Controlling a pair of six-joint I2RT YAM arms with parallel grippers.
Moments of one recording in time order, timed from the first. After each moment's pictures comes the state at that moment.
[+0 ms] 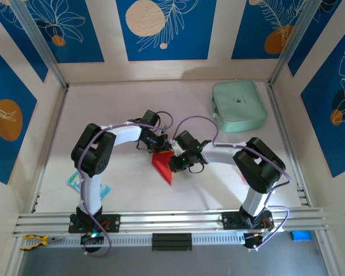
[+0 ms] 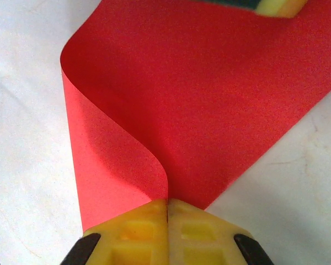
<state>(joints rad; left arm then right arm) -0.54 2.02 1.26 -0.44 0.56 -0.55 0.75 1.74 0.88 -0.24 -0.38 0.38</state>
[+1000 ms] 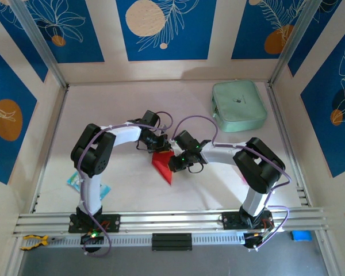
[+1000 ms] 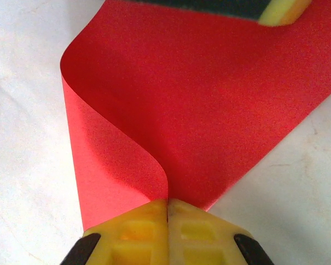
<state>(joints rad) -0.54 2.02 1.24 -0.43 0.56 -0.55 0.76 1.74 0.90 -0.25 -0.37 0.38</state>
